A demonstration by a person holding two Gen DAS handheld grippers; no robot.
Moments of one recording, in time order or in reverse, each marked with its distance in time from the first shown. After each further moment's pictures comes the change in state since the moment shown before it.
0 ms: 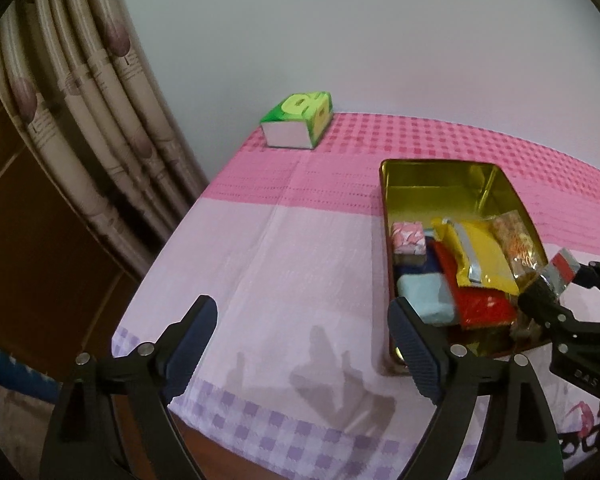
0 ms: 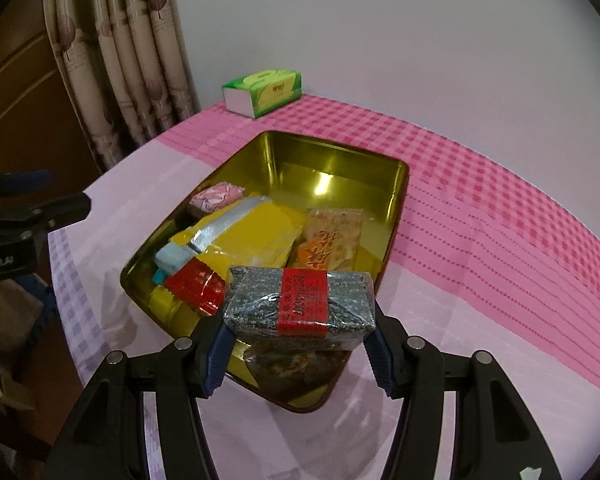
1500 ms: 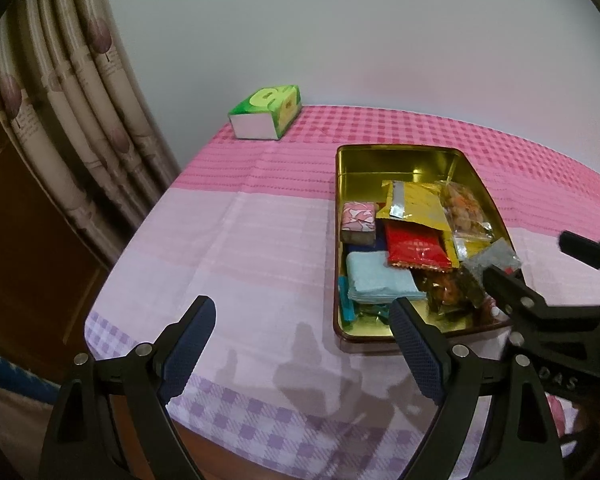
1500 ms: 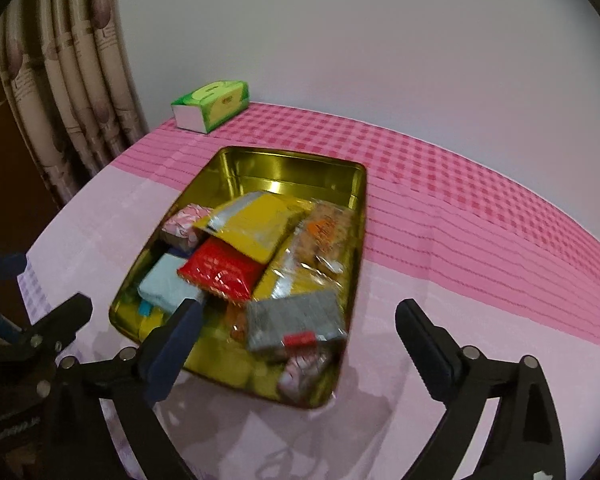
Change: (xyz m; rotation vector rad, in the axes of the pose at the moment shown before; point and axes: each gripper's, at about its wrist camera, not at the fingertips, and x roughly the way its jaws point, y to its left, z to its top) left arm -0.010 -0.028 -0.015 0.014 0.006 -0.072; right arm -0.016 0.014 0.008 0.149 -0.009 -0.192
